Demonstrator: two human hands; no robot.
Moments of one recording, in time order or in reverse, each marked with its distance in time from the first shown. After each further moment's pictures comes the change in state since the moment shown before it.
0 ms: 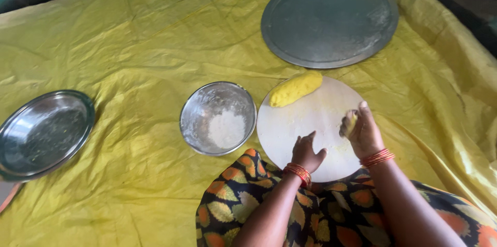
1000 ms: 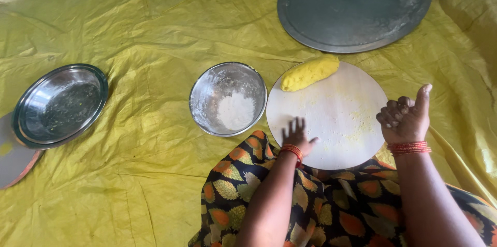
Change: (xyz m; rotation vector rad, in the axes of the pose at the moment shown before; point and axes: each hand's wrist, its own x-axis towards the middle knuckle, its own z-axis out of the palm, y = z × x) left_hand 0.007 -0.043 -0.018 0.408 -0.302 -0.312; right_hand 0.004 -0.019 -0.051 0.106 0.178 -0.123
